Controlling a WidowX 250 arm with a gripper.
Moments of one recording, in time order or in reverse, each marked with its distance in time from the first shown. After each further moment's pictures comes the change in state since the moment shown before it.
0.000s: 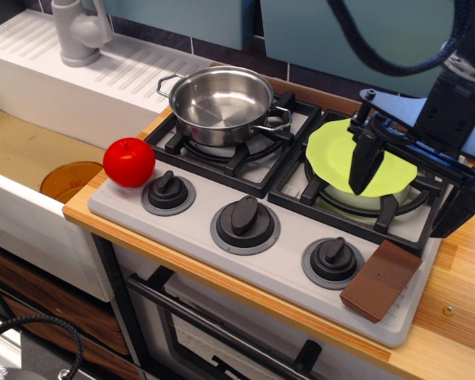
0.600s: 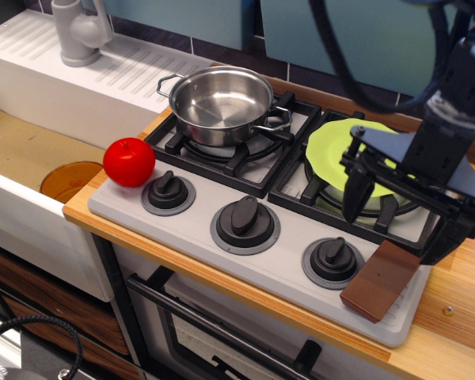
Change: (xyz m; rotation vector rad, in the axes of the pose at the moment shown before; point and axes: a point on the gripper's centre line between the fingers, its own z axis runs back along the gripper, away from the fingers) arm -0.002 -0.004 -0.028 -0.013 -0.002 0.023
